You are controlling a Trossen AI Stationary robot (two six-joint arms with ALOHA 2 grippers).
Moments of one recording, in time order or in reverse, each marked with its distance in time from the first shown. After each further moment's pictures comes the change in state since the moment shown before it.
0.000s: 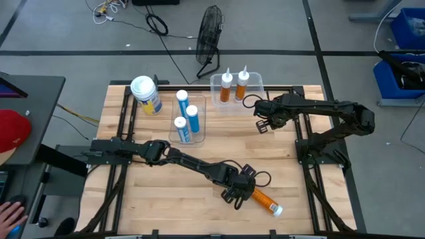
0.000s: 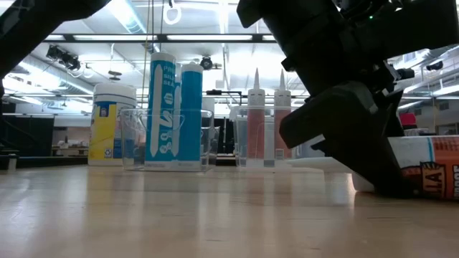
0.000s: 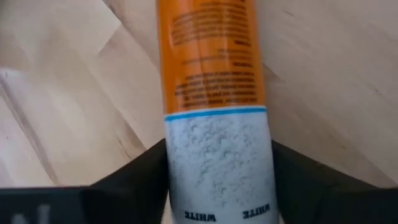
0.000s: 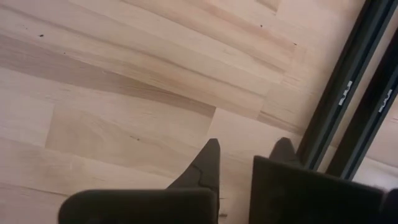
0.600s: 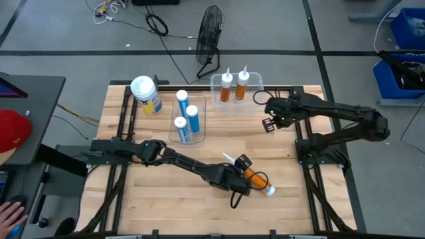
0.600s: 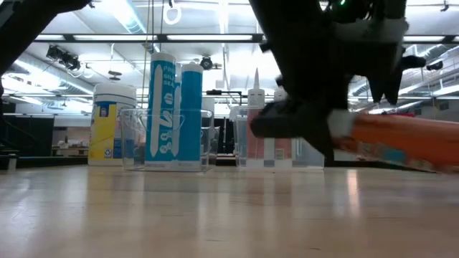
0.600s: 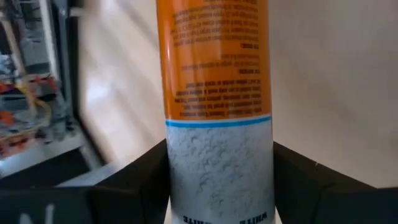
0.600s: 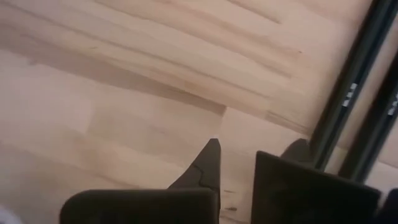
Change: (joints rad) left arm -0.039 -0.079 -0.009 -0.165 -0.523 0.151; right arm 0.019 -0.195 0.000 -0.020 -0.023 0.005
